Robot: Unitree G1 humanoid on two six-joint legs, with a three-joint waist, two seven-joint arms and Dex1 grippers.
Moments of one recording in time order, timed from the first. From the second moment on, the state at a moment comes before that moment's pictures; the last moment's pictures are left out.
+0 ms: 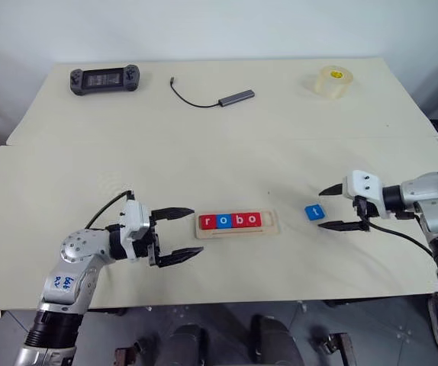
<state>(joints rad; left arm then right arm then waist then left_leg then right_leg) -0.17 0.55 0.04 -0.14 -0.48 0.14 -1.11 -0.76 -0.85 0.15 0.78 0.04 -0.22 1.42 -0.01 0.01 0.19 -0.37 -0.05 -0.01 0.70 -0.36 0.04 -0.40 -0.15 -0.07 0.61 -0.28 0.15</state>
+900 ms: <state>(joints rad) -0.18 0.55 0.03 -0.11 -0.47 0.11 -1.07 -0.75 -0.75 0.22 0.30 0.10 0.25 1.48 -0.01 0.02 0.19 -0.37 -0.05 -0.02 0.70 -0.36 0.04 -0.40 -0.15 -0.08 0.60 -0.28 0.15</state>
